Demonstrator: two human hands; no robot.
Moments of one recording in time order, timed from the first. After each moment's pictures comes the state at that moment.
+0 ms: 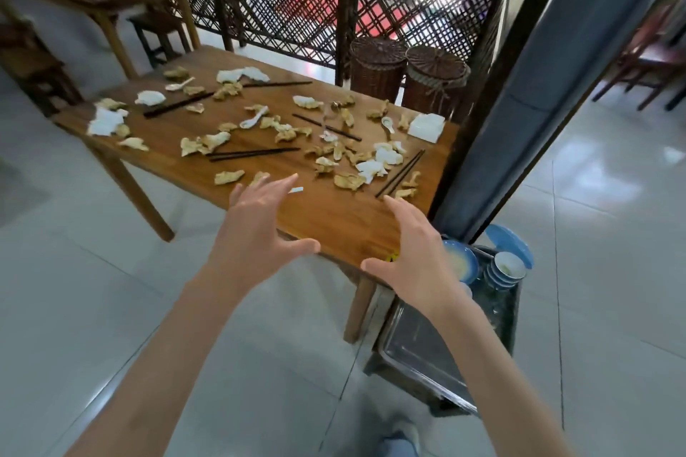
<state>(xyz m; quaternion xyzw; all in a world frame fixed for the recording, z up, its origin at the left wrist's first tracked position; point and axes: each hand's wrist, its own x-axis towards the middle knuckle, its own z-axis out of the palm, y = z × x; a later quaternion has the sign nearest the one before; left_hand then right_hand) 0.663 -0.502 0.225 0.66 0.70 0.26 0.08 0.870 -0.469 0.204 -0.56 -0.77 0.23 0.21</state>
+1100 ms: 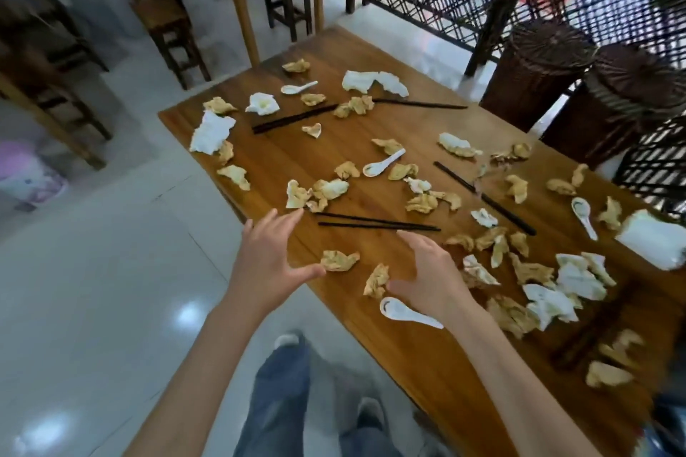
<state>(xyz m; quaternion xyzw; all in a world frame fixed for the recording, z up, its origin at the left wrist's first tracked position) 0.371 -0.280 0.140 0.50 0.83 0.21 0.13 0.570 -0.157 0.115 -0.48 -0.81 0.32 0.01</state>
